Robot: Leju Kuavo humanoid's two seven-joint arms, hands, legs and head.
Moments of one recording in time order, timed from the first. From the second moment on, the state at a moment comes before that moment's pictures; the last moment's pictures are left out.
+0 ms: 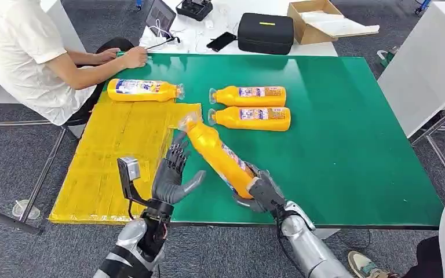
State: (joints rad) left arm -0.25 -0.26 -0.45 -0.97 0.39 -0.17 -0.54; right arm -0.32 0.02 0.33 -0.83 0.40 0.01 -0.52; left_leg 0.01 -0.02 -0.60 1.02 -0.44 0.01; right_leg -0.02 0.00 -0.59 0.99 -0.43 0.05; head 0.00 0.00
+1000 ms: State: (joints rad) left arm -0.22 -0.30 -0.41 -0.97 0.60 -0.19 -0.55; right arm -0.26 0.06 0.42 -0.87 0.27 -0.08 -0.56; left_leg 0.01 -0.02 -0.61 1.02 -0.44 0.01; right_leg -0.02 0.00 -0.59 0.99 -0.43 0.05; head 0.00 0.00
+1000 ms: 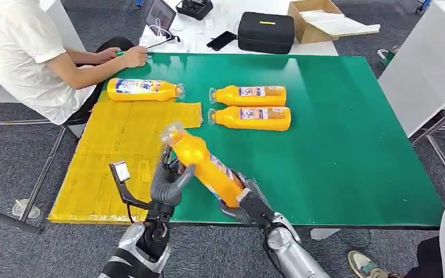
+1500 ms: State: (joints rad) left arm -0.21 -0.28 -0.52 -1.03 0.41 -0.17 -0.64; right arm -0.30 0.07 0.41 -0.87 0.30 -0.07 -0.54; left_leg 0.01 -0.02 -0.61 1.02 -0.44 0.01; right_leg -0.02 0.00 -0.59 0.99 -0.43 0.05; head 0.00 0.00
